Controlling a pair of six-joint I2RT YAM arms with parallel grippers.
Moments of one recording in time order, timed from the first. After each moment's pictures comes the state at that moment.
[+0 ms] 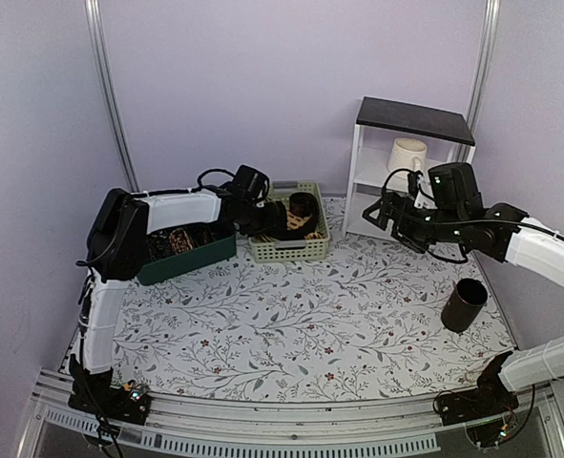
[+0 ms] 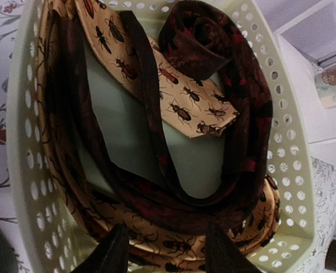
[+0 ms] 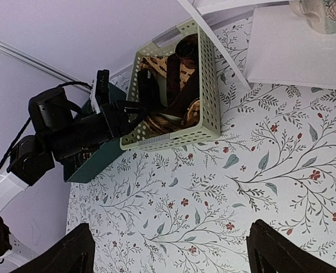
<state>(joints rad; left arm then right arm) -0.60 2.29 1.83 -0.33 0.00 -0.61 0.62 1.20 1.04 -0.38 -0.03 0.80</state>
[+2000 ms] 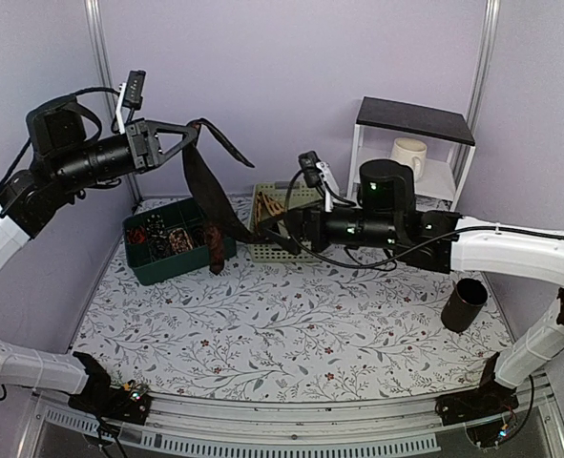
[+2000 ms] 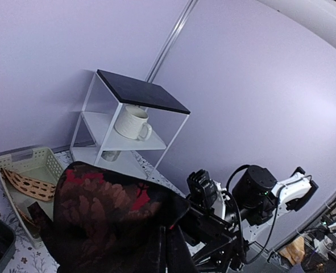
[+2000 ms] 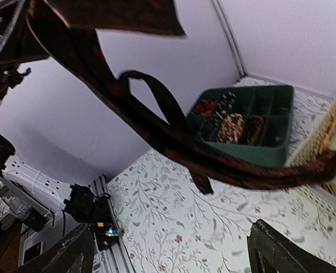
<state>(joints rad) -0.58 1.10 1.36 -0.27 0.40 -0.49 0.99 1.47 1.18 0.08 -0.21 0.44</state>
